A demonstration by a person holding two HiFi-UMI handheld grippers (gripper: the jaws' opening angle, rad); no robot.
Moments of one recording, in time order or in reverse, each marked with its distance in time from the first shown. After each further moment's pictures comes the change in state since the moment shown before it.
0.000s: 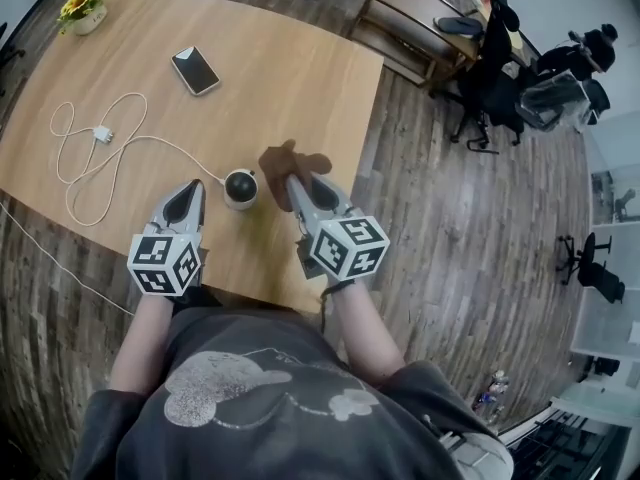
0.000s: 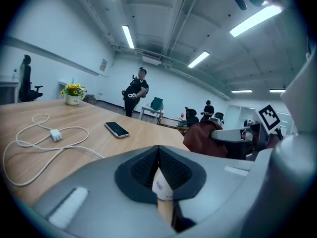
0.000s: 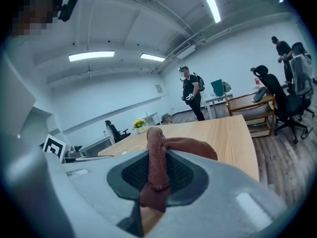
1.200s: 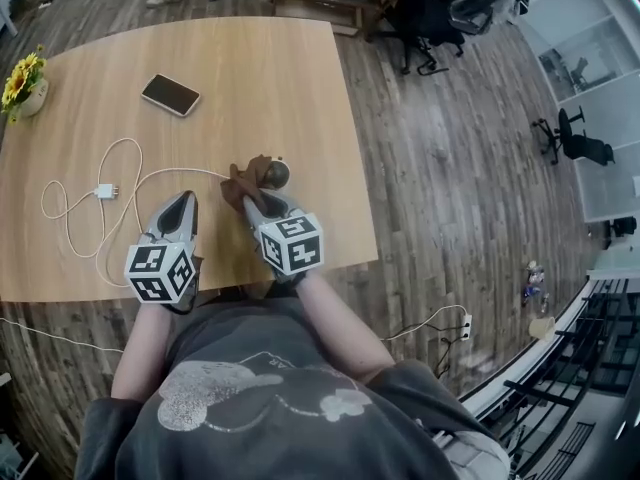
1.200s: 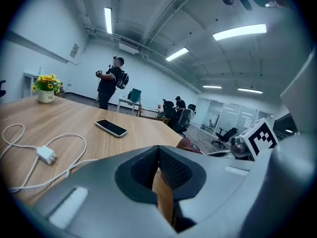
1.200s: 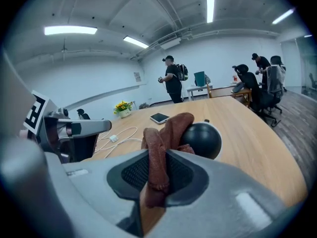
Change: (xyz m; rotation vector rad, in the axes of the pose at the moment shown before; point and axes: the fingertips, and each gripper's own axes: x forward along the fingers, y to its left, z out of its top) left arm -0.010 0.077 0.013 0.110 0.129 -0.343; right arm 0.084 0.094 -0.105 0.055 0.118 -0.328
